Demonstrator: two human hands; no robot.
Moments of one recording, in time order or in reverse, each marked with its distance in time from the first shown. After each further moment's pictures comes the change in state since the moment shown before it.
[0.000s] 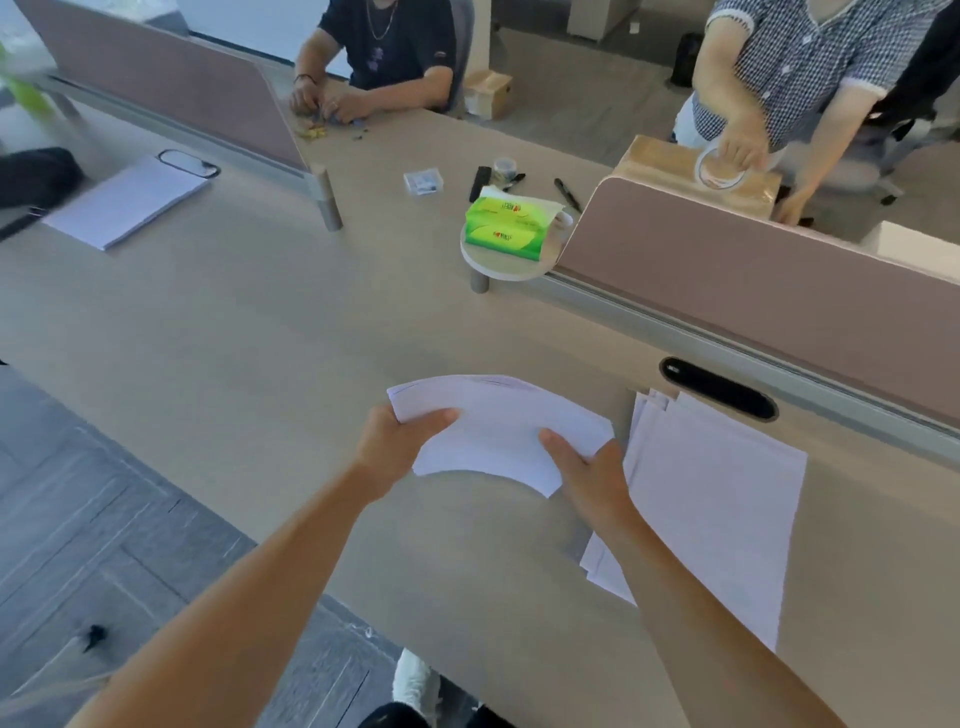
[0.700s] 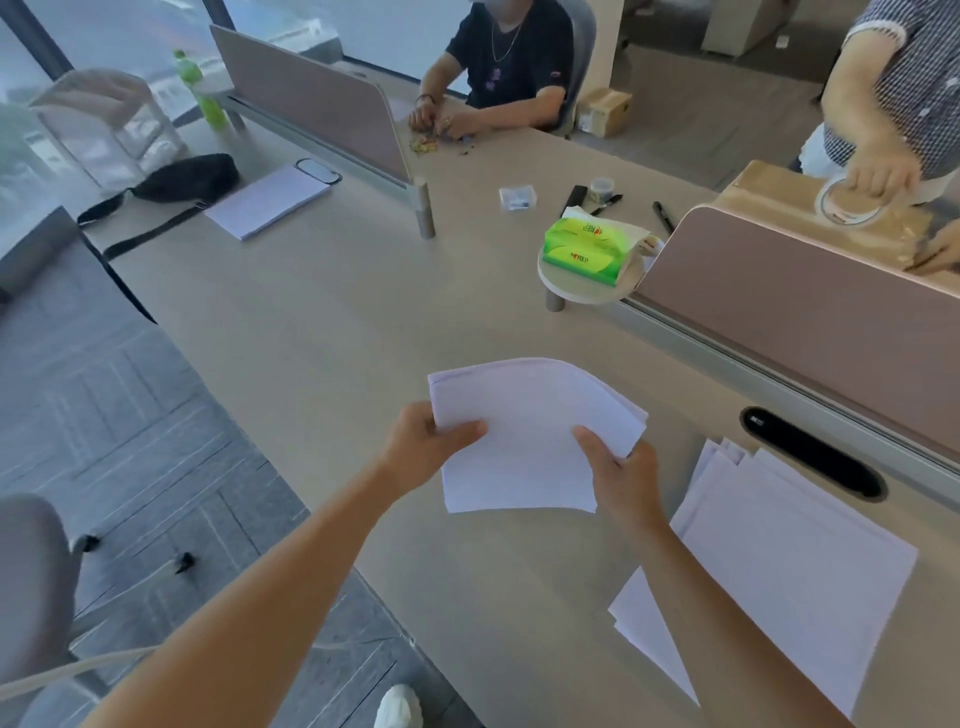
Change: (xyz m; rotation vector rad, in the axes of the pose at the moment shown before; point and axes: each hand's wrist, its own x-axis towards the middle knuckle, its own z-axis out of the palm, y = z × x) left_hand -0.020 0.016 0.002 0.169 0.196 0.037; right_hand 0.032 -0.014 0.002 0.079 -0.084 -0.023
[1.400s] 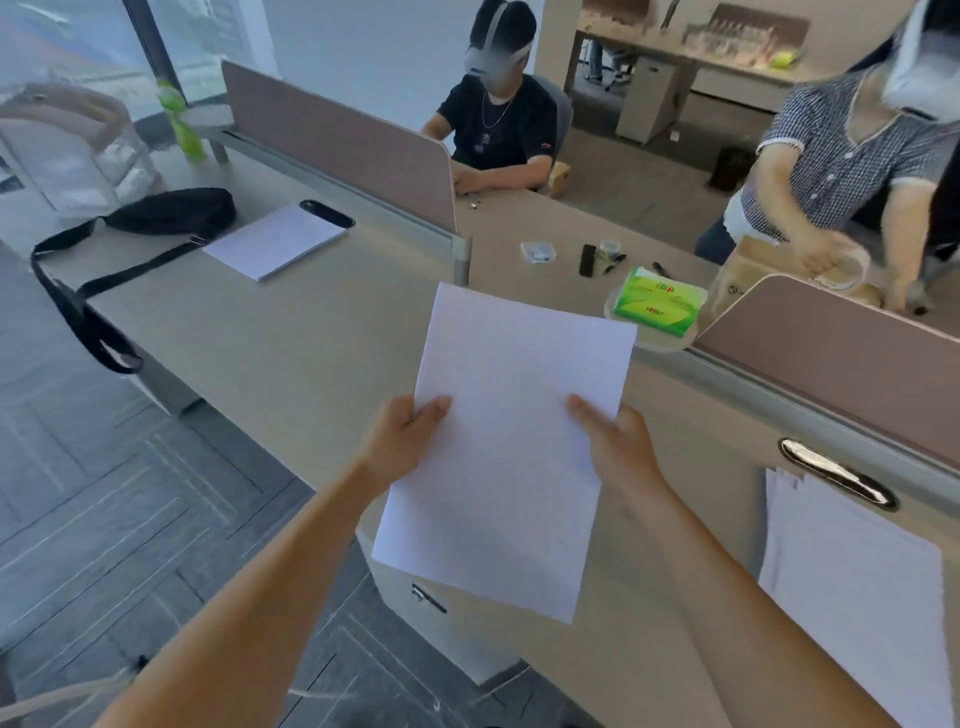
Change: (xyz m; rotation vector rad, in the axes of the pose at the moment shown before) left_hand 0.040 -0.030 -0.246 0.070 -0.007 0.039; right_hand -0.026 -0.084 0.234 -0.028 0.050 -0.038
